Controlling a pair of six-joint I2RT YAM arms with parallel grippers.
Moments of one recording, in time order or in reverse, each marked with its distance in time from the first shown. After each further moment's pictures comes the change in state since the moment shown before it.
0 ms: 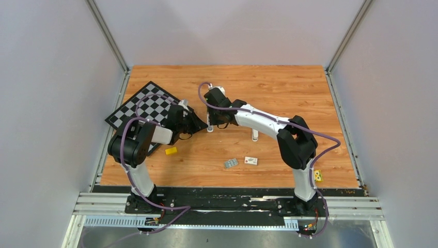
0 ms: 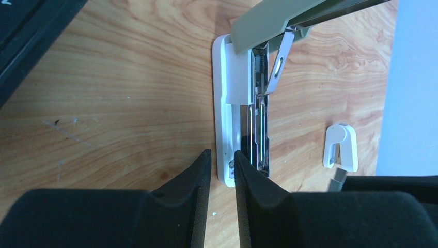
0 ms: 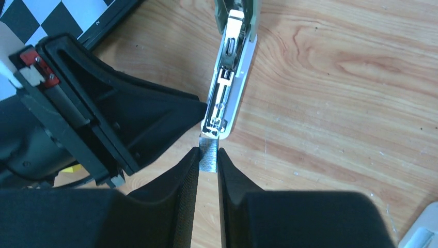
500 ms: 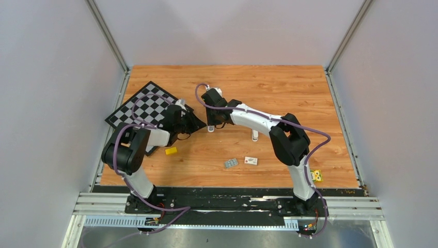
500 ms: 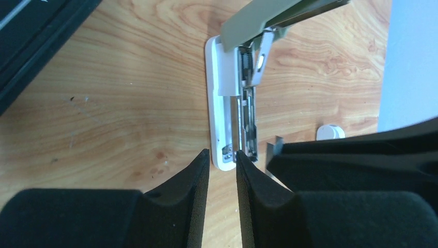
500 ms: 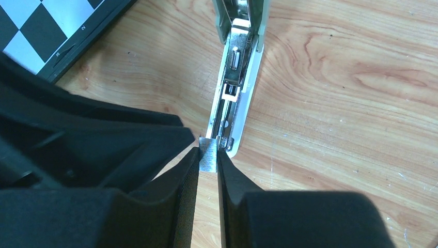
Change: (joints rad) left arm 0.000 -0.070 -0.024 -0.032 -0.028 -0.013; right arm -0.004 0.103 0.074 0.000 -0.013 -0.001
